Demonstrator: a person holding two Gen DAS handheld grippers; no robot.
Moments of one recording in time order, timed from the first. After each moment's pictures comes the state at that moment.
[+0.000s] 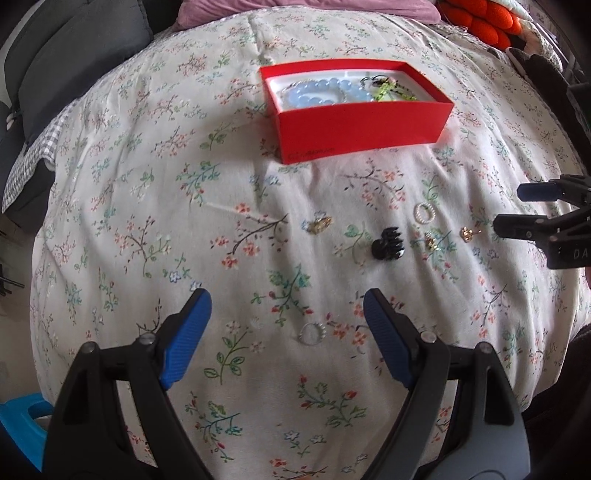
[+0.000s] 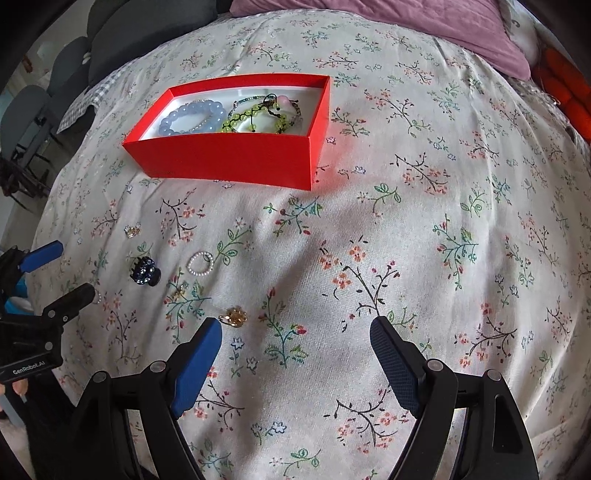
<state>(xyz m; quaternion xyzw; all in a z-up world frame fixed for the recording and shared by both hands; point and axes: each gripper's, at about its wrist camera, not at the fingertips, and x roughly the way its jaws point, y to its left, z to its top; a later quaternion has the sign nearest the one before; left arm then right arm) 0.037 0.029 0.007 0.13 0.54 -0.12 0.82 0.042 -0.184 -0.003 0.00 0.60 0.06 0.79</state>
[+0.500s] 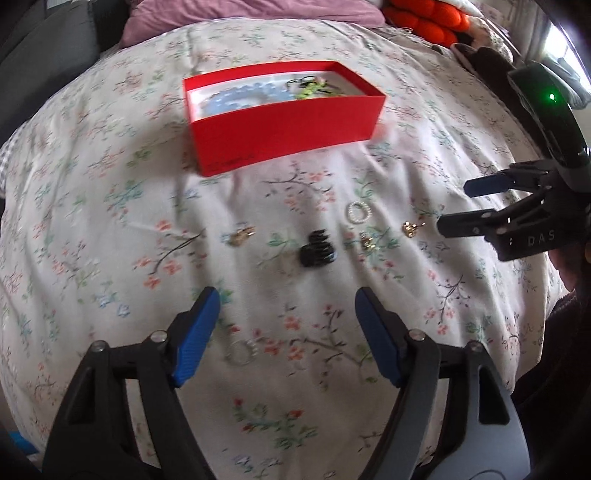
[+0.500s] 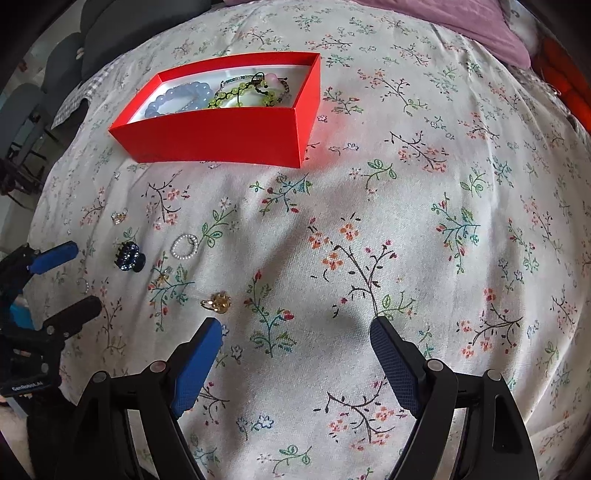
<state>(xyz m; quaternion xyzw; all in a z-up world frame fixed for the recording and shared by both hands) 0.027 -0.001 -0.002 0.12 0.51 -0.24 0.82 0.034 -0.193 -0.014 0.00 0.62 0.06 0.78</state>
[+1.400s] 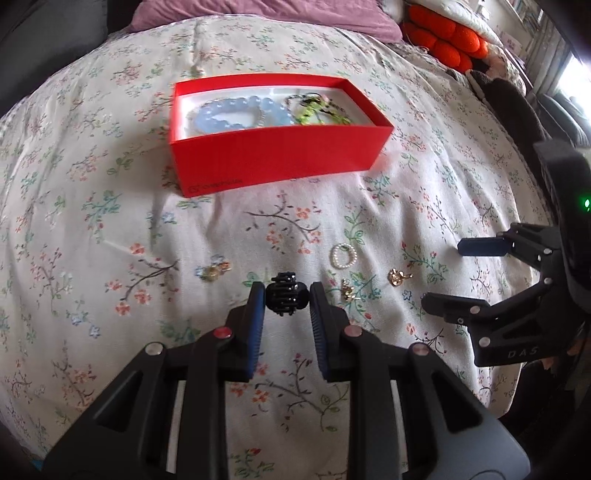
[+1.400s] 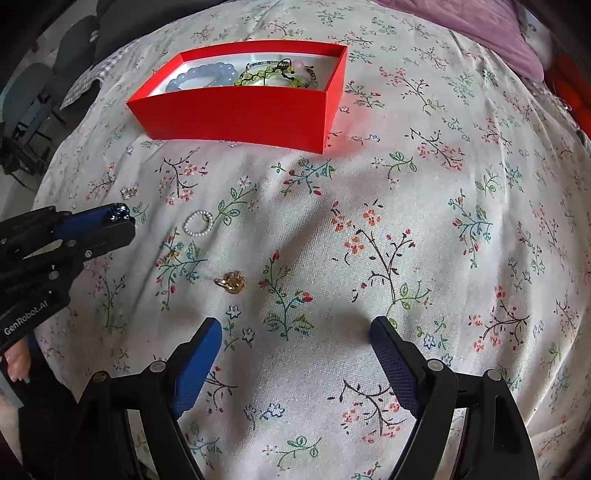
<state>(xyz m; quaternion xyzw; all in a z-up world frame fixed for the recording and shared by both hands) 0.052 -0.009 0.003 0.05 0.53 -0.22 0.82 0.024 -0.177 -0.020 -0.03 0.62 0.08 0.78</state>
